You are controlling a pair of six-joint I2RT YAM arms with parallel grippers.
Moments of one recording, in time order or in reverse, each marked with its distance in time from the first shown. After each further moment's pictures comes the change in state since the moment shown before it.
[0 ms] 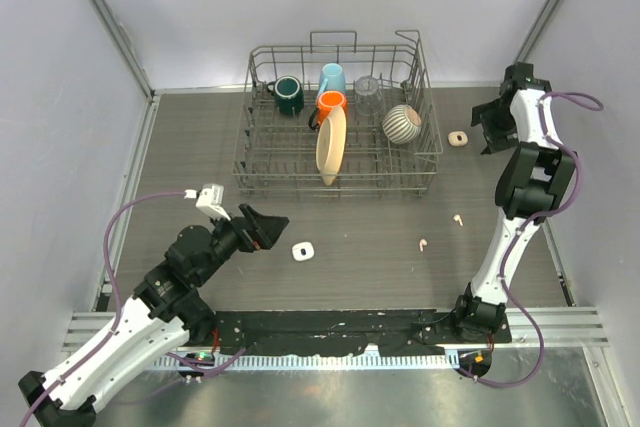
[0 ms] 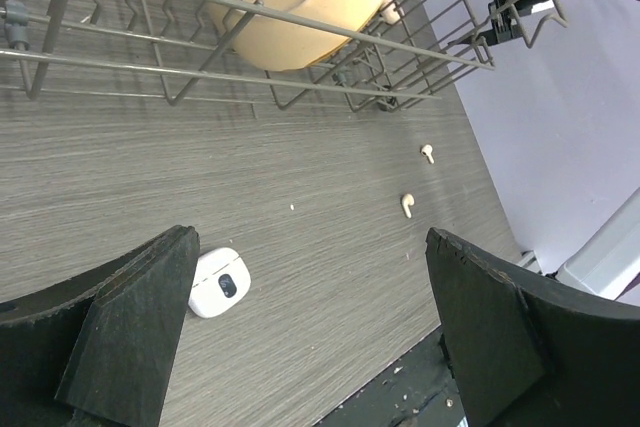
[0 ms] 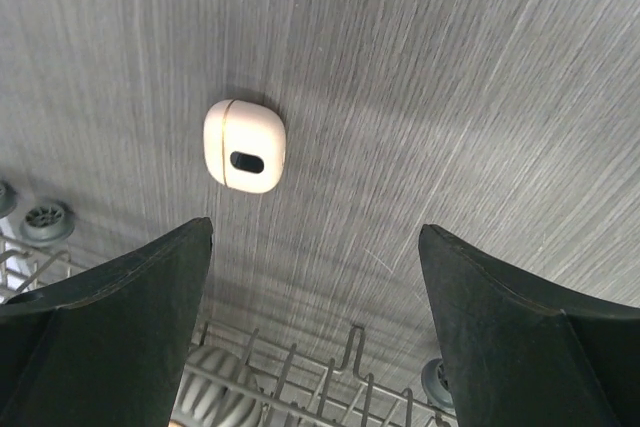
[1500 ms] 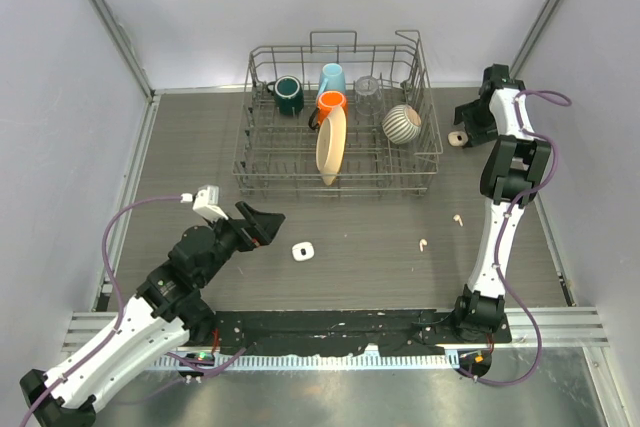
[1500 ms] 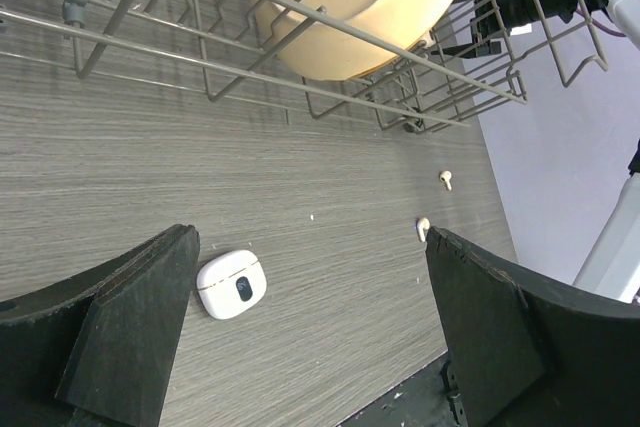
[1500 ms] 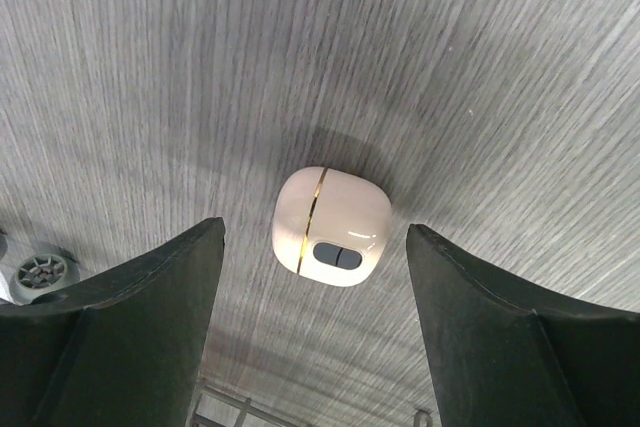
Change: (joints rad) left arm 0.000 0.011 -0.023 -0.013 -0.095 -0.080; right arm 0.054 0.313 0.282 0.005 -0.030 0.008
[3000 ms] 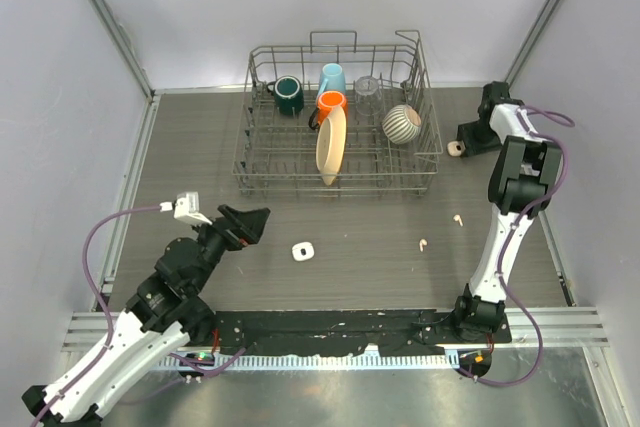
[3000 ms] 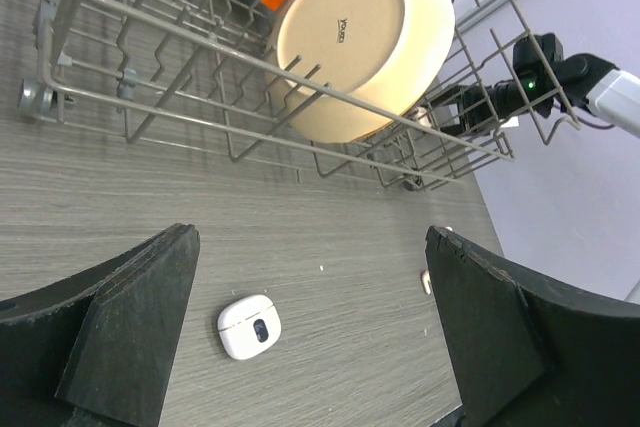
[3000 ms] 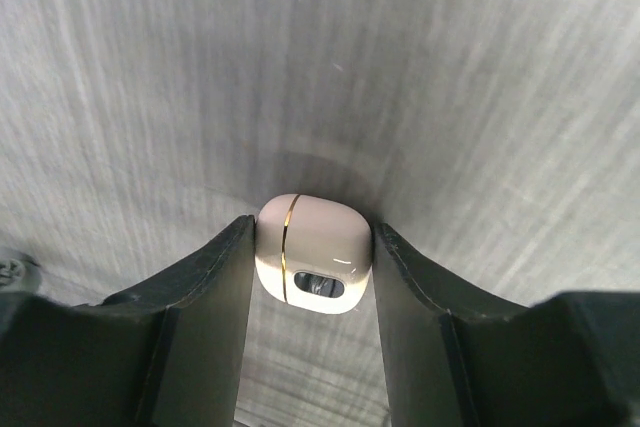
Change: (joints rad) left arm 0.000 -0.157 -0.021 -0.016 -0.120 0.058; right arm -0.003 -0.195 -0.404 0.233 0.024 0.097
